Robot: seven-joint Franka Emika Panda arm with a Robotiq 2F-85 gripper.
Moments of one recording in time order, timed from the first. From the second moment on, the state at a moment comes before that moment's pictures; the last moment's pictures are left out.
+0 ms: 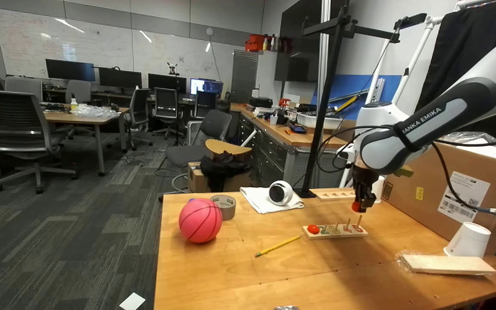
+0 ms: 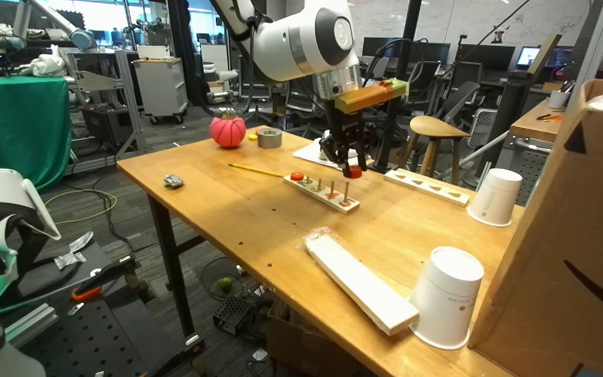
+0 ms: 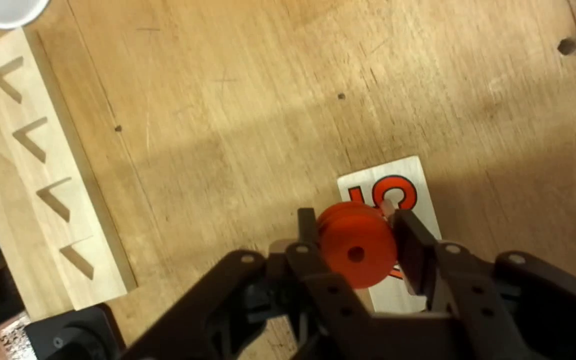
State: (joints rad) arm -0.01 0.38 -0.04 -1.97 -0.42 2.46 -0.95
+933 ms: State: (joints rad) arm -0.03 0.36 -0.04 -1.99 -0.42 2.41 -0.88
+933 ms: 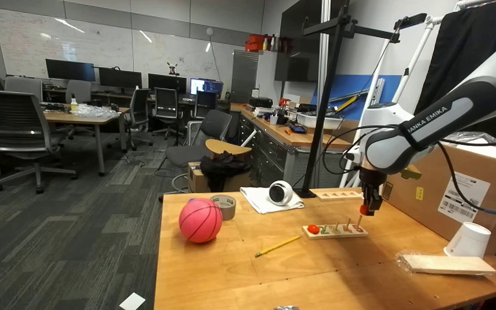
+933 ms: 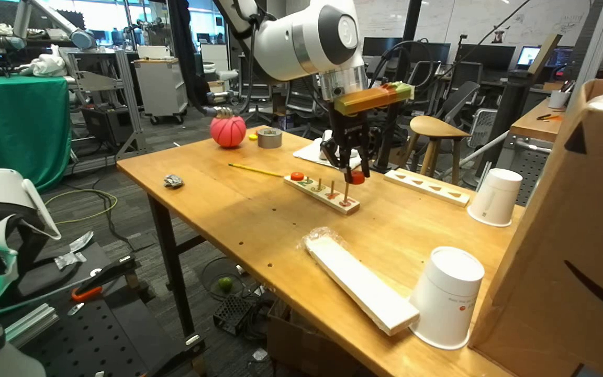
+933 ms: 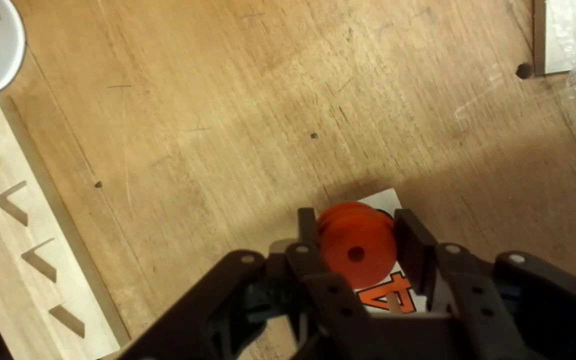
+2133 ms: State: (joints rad) arm -0.04 0.34 -0.01 -2.00 -0.30 2.40 -0.88
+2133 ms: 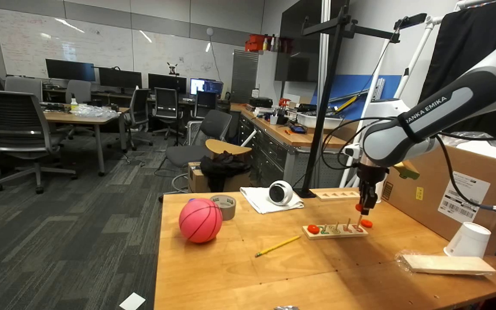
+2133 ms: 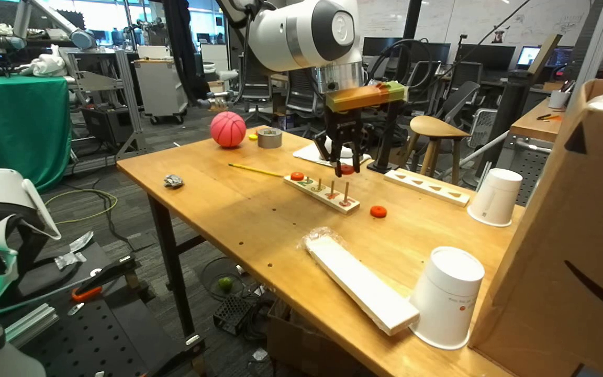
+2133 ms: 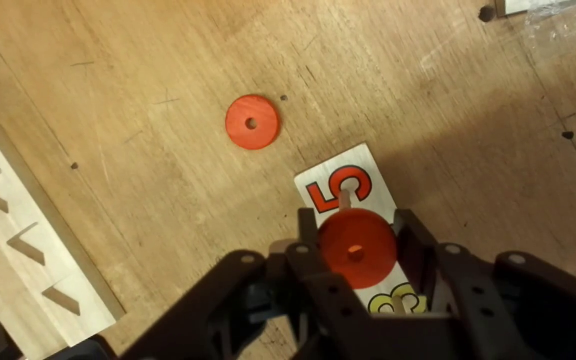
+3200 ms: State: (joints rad) arm -0.06 0.38 0.00 -2.00 -0.29 2.40 -0.88
